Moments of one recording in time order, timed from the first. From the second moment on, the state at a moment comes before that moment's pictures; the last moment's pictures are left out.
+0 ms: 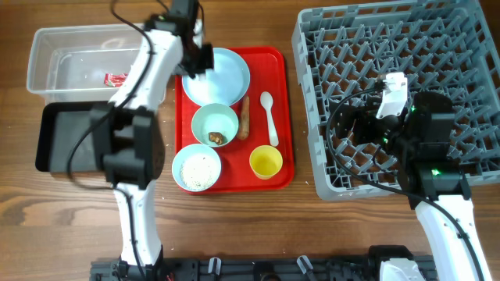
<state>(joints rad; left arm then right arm) -0.18 2.24 2.02 -1.03 0.10 -0.24 0.00 1.03 0.79 -0.36 -0.41 0.10</state>
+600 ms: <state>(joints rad) 0.11 2.19 2.07 -1.07 -0.08 -0.24 0.00 1.03 0.79 -0.36 -0.41 0.31</state>
